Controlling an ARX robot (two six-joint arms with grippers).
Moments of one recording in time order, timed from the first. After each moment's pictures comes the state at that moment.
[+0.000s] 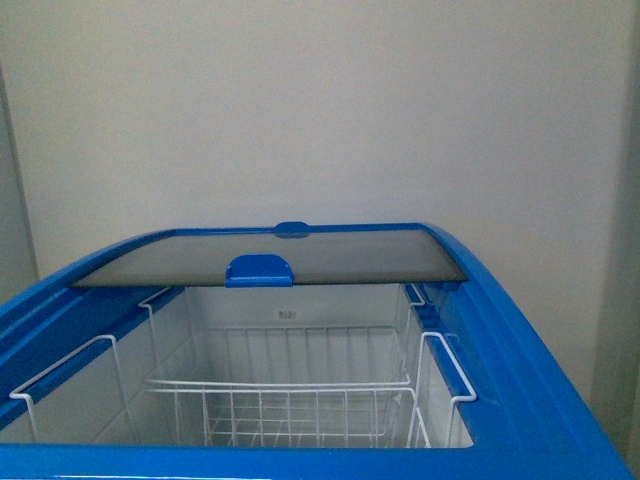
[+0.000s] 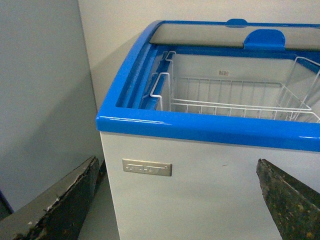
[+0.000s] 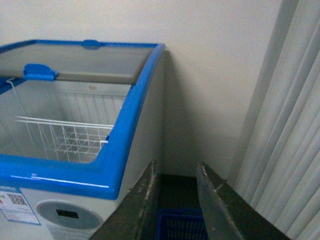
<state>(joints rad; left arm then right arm) 0.00 0.01 0.01 0.00 0.00 0.00 -0.01 0.28 0.39 -0.12 -0.01 -0.02</state>
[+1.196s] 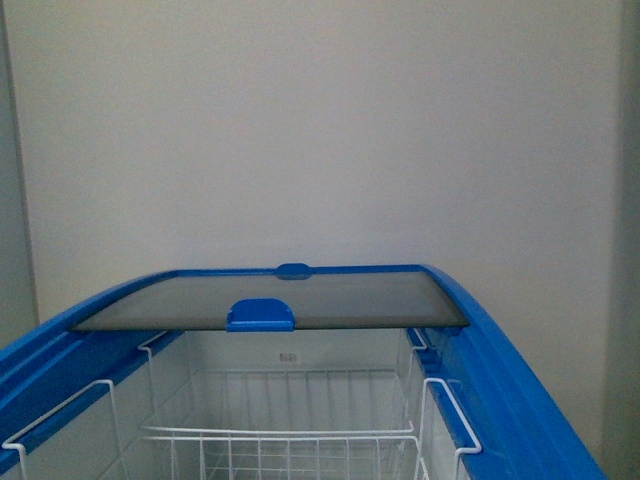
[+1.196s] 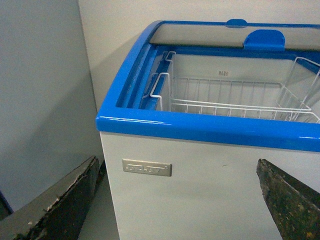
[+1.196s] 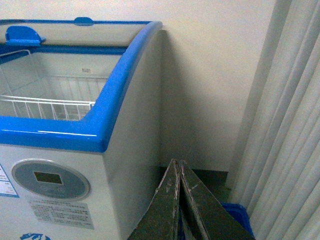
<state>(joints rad) 0.00 0.01 0.01 0.00 0.00 0.00 0.00 0.01 0.02 0.00 0.00 -0.01</state>
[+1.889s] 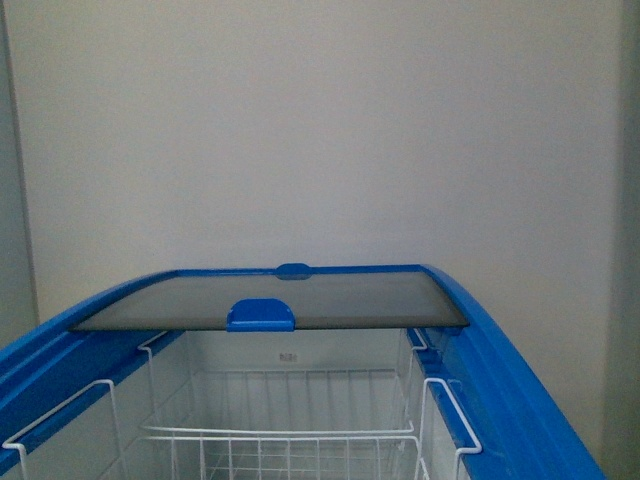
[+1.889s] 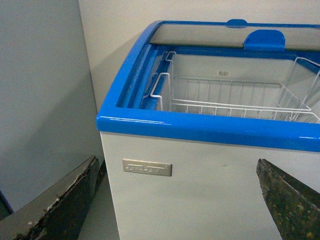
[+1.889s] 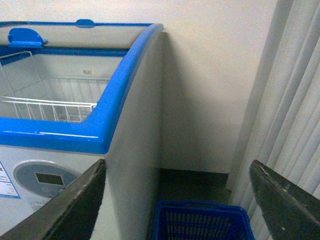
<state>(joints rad) 0.00 0.01 0.01 0.00 0.00 0.00 0.00 0.01 0.02 0.00 0.00 -0.01</state>
